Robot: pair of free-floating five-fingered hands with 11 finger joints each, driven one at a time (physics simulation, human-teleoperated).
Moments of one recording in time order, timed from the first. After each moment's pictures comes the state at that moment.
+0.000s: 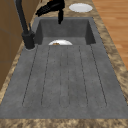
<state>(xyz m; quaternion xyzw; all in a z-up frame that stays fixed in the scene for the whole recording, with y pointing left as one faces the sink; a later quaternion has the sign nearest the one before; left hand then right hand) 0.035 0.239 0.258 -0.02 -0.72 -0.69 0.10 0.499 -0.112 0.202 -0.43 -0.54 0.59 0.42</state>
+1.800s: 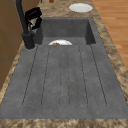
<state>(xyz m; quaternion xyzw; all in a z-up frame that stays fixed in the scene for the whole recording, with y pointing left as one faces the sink) 0.035 0.239 0.258 -0.02 -0.72 -0.69 0.10 0.641 -0.103 0.166 -0.37 -0.51 0.61 0.49</state>
